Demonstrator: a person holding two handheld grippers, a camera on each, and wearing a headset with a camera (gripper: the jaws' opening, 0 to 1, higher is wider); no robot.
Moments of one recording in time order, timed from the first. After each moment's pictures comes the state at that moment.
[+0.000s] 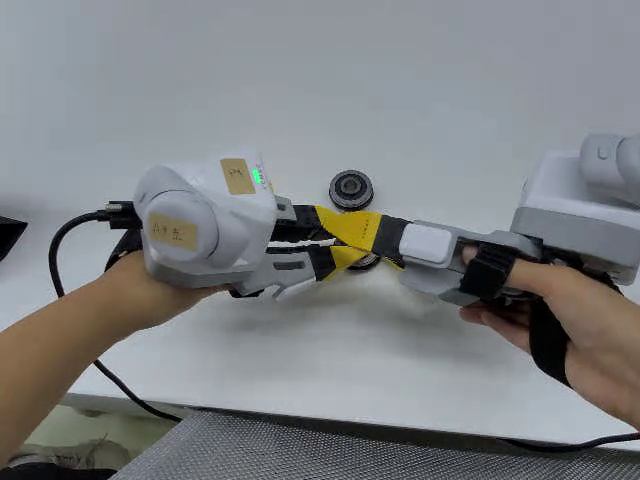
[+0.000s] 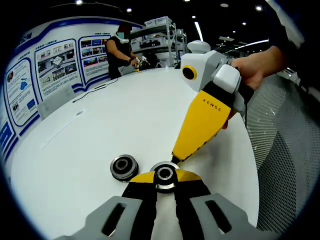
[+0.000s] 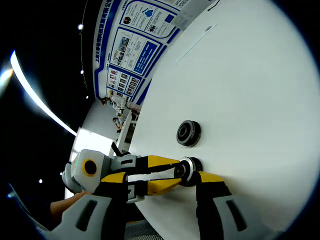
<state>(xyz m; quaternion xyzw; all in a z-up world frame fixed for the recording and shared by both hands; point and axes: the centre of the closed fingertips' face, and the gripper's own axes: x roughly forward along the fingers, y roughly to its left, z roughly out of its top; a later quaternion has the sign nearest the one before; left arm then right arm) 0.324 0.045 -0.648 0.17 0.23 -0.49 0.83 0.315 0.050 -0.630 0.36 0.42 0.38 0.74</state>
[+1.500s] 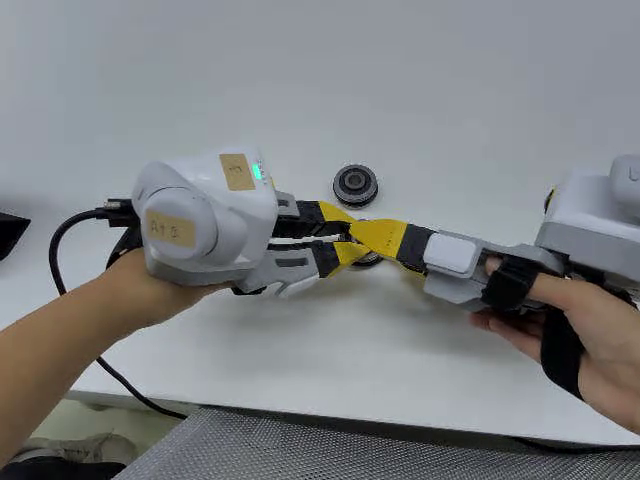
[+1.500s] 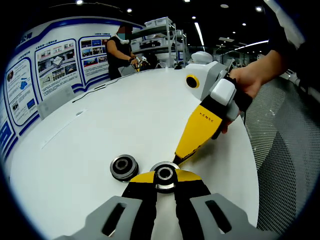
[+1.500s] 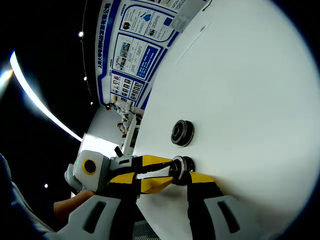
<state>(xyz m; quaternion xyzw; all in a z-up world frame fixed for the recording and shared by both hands) 0.327 0.046 -0.651 0.17 0.23 -0.49 0.83 0.316 0.043 -0.639 0.40 0.41 0.38 0.73</state>
